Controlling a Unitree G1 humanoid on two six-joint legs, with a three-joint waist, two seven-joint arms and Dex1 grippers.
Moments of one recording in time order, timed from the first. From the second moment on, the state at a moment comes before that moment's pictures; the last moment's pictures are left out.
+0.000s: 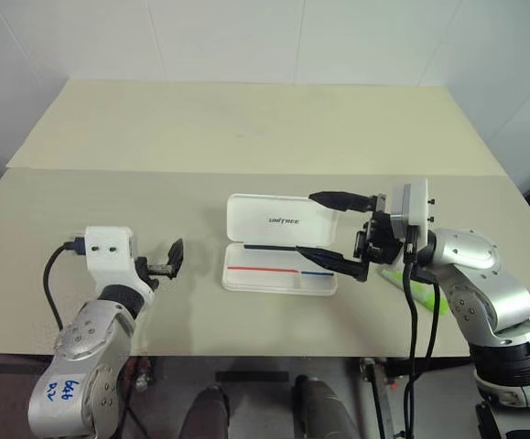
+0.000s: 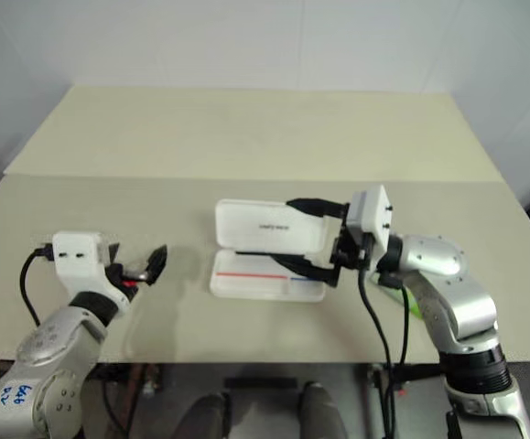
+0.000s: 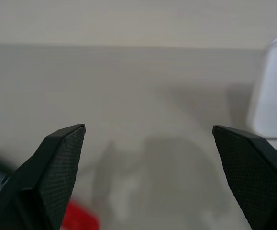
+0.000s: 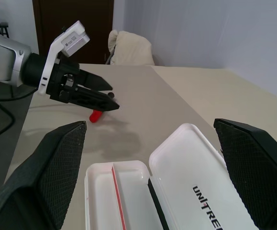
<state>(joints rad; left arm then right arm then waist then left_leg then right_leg) -0.05 0.13 0.34 -0.91 -0.22 1.13 0.03 -0.42 -0.58 -0.01 -0.32 0.59 0.31 1.00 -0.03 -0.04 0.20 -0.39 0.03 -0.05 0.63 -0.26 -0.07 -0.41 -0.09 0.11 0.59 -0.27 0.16</state>
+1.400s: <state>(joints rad) -0.27 -0.07 0.51 -0.69 -0.08 1.31 0.22 -0.46 -0.64 -0.02 -0.33 0.62 0.37 1.05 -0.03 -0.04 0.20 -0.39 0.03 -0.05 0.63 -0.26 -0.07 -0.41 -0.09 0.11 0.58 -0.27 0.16</state>
